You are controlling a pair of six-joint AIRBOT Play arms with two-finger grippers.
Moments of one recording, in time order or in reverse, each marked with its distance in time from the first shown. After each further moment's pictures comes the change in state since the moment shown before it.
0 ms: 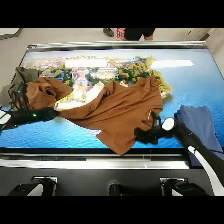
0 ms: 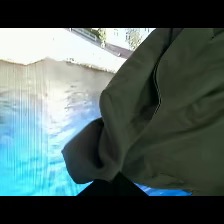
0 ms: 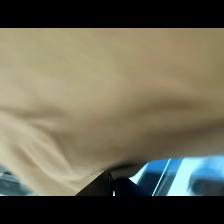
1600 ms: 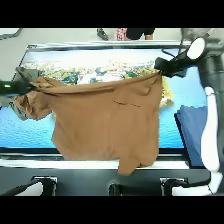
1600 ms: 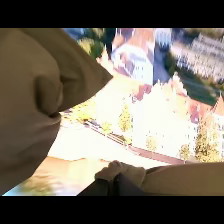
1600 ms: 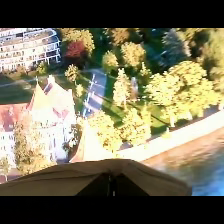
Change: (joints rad) left arm 0.156 -0.301 0.505 0.103 -0.134 -0.072; right arm -0.144 -0.427 1.214 -0.439 0.288 0.134
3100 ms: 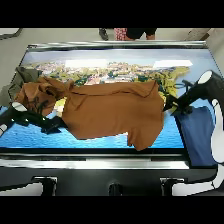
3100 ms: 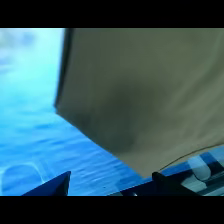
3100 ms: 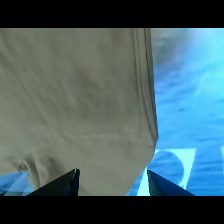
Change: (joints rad) left arm -0.049 -0.190 -0.442 -0.108 -0.186 0.098; right arm -0.278 -0.005 -0.455 0.188 0.275 -0.200
